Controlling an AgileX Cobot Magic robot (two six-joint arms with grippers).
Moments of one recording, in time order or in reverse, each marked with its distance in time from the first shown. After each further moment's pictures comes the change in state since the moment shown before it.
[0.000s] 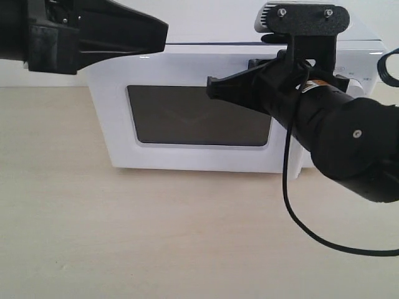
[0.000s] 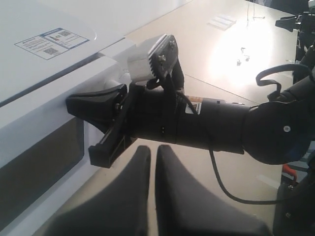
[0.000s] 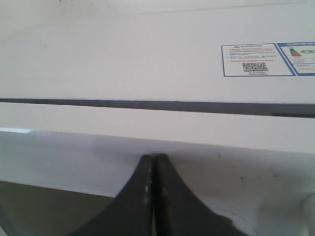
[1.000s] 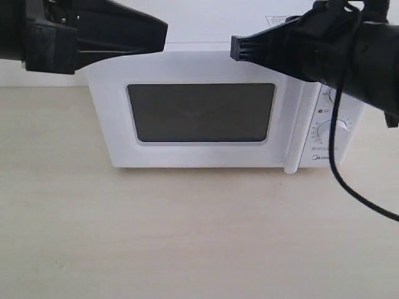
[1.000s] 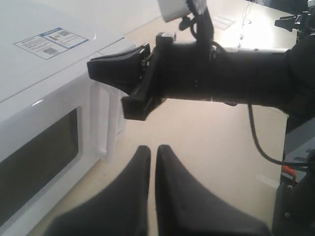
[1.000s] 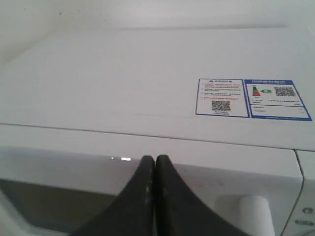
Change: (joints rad) left arm 0.000 -0.008 0.000 0.000 0.004 -0.002; right arm -0.023 -0.221 -0.070 0.387 0.203 -0.502
